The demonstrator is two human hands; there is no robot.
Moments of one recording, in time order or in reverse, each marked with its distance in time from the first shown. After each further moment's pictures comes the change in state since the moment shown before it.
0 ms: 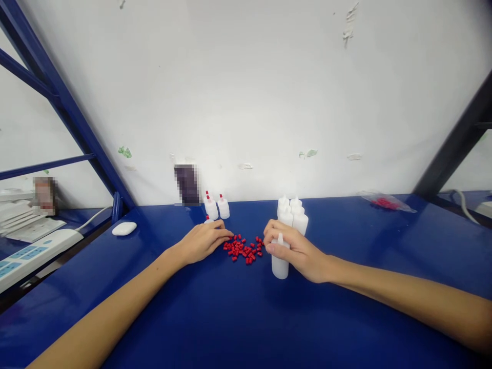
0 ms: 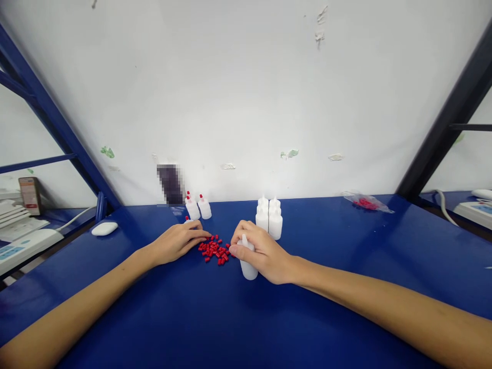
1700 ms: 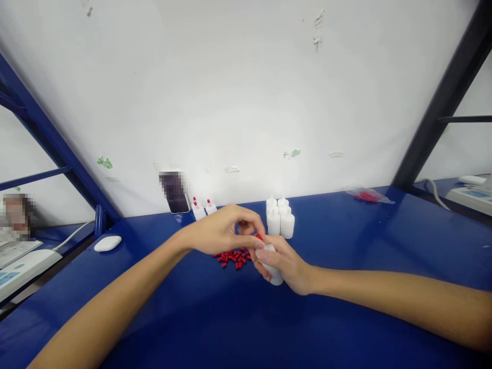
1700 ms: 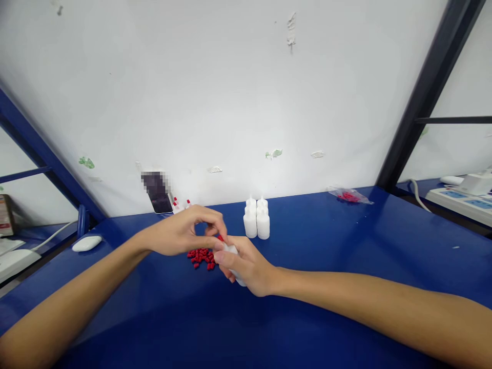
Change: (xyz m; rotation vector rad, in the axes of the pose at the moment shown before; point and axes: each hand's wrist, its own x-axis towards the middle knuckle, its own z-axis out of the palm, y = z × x) left_hand 0.070 0.096 -0.083 -0.587 -0.175 0.226; right_hand -0.008 0.000 0.021 0.572 0.062 0.112
